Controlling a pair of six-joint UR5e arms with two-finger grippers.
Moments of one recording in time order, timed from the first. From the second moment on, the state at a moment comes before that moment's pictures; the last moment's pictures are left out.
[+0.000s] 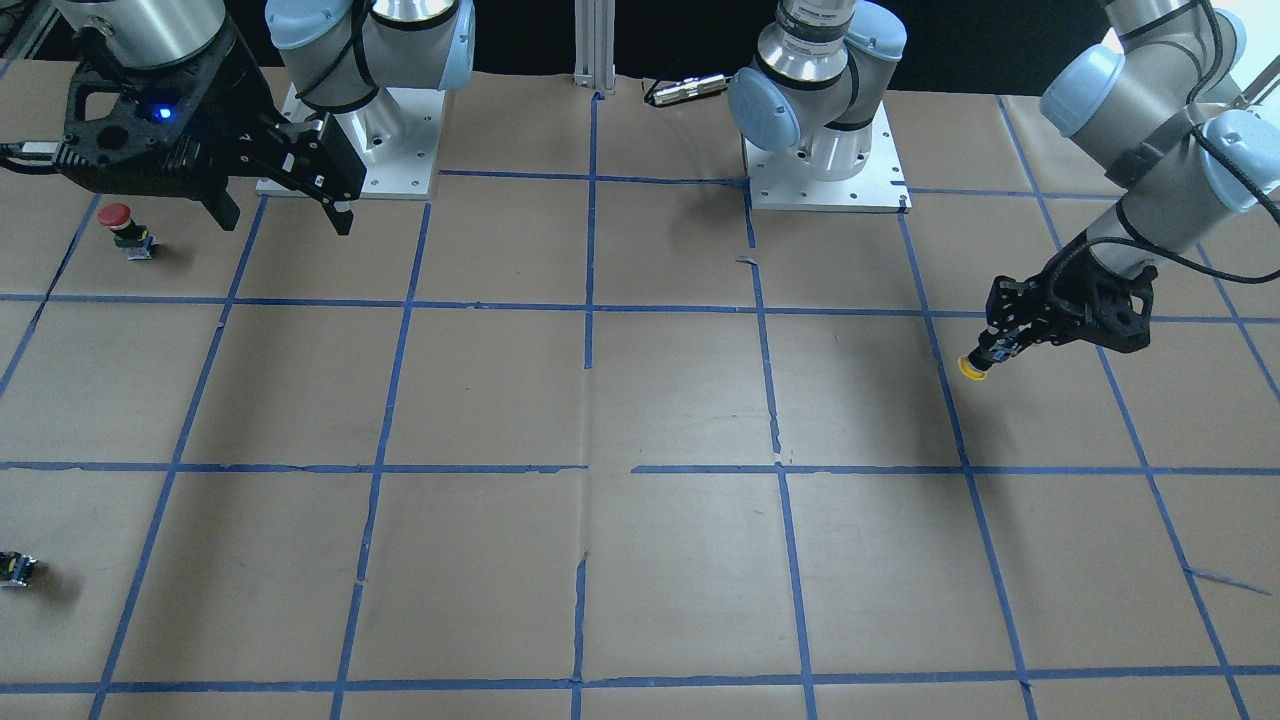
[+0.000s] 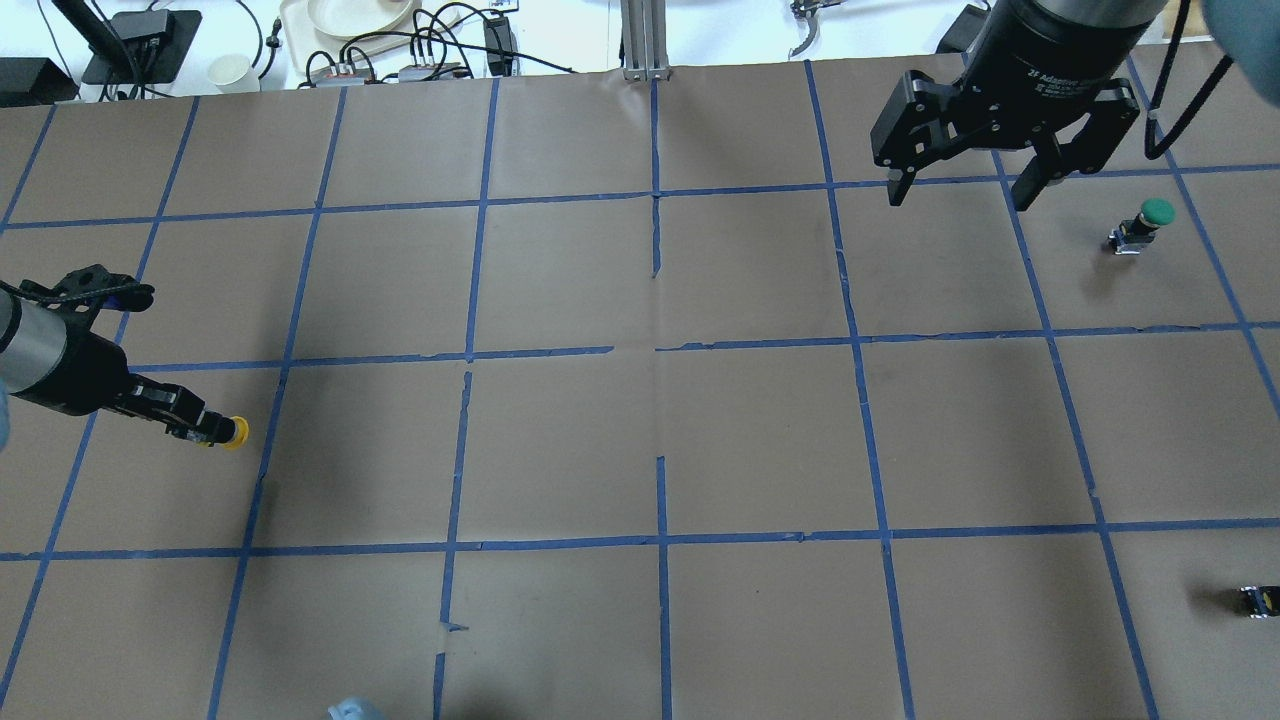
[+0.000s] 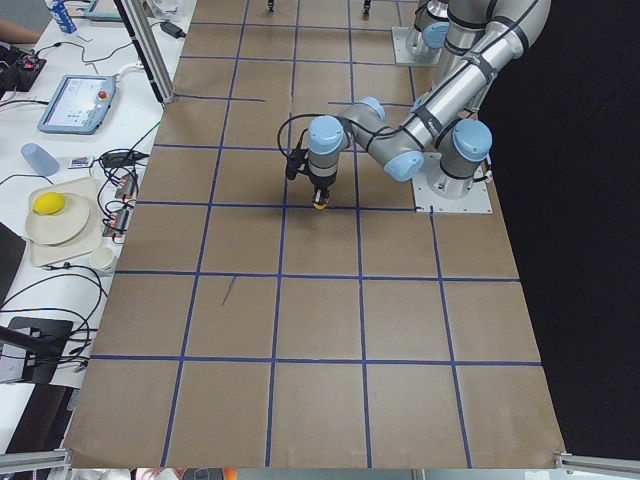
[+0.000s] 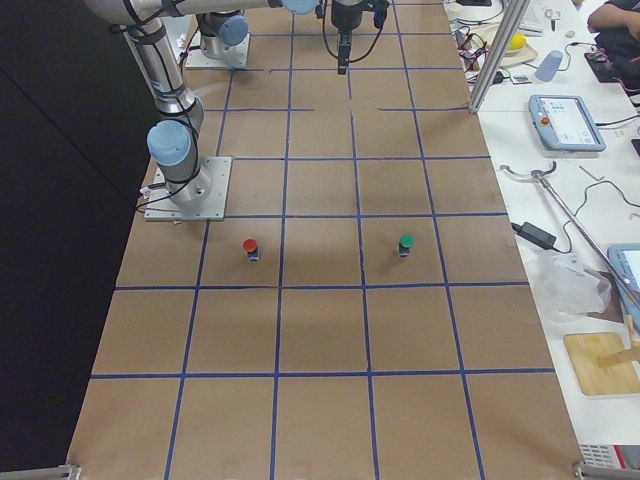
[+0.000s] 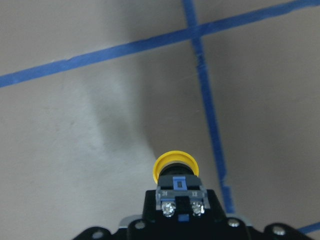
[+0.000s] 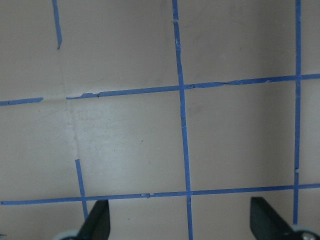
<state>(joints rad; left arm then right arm) -0.93 -1.58 -2.09 -1.17 1.39 0.87 1.55 -1.57 1.47 -1.46 -1.50 0.06</state>
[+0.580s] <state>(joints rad) -1.08 -1.50 -2.10 -1.42 0.90 0.80 1.32 -1.57 1.47 -1.26 -1.16 0.04</state>
